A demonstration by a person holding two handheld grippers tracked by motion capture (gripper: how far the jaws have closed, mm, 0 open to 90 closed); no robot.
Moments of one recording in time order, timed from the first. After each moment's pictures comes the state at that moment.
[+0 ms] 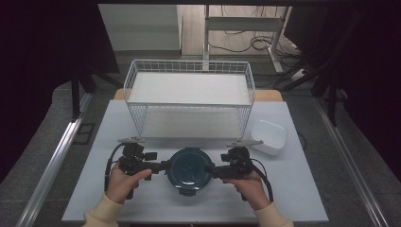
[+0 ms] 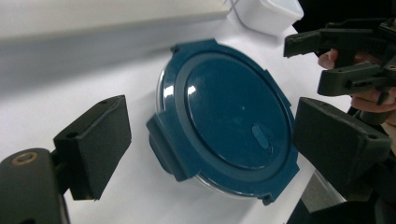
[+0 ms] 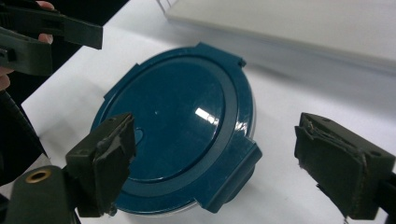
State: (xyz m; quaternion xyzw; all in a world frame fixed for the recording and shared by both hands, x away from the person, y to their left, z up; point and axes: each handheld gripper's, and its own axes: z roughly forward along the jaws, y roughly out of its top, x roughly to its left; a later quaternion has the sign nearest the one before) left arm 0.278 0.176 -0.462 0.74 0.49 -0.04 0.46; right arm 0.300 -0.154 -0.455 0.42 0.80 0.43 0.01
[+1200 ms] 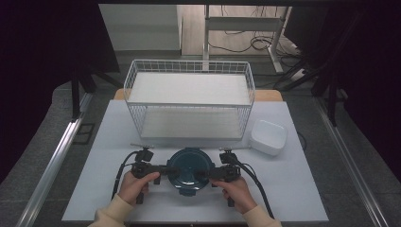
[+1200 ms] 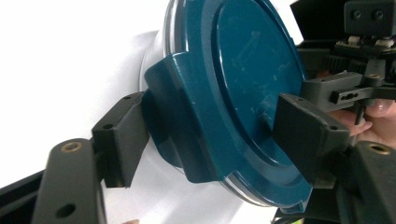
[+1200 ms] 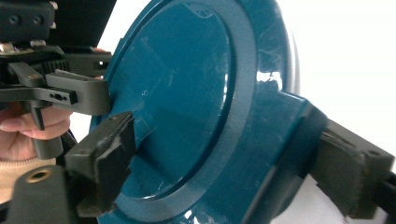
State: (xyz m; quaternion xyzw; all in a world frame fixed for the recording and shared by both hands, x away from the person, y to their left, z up) left arm 0.297 0.164 -0.520 0.70 0.52 -0.17 0.45; right arm 0.313 -0.135 -0.509 0.51 0.74 0.41 -0.15
